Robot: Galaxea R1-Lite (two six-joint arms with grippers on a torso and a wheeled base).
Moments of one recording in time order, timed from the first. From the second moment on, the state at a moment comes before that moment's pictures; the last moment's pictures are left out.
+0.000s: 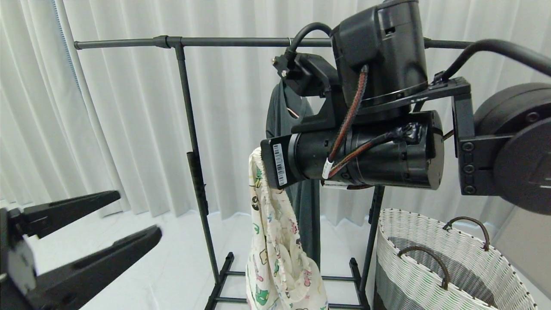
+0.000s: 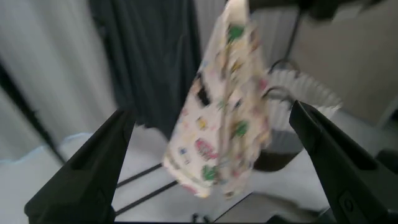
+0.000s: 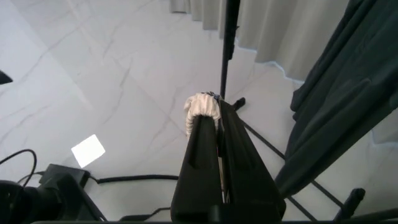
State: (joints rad) left arm -0.66 0.90 -0.61 -0.17 -0.02 -0.07; right arm 1.07 1.84 -1.66 0.15 -0.13 0.25
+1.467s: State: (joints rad) left arm -0.85 1.25 -0.47 -0.33 0.24 -0.43; right arm 1.14 1.82 -1.74 0.18 -0.14 0.25
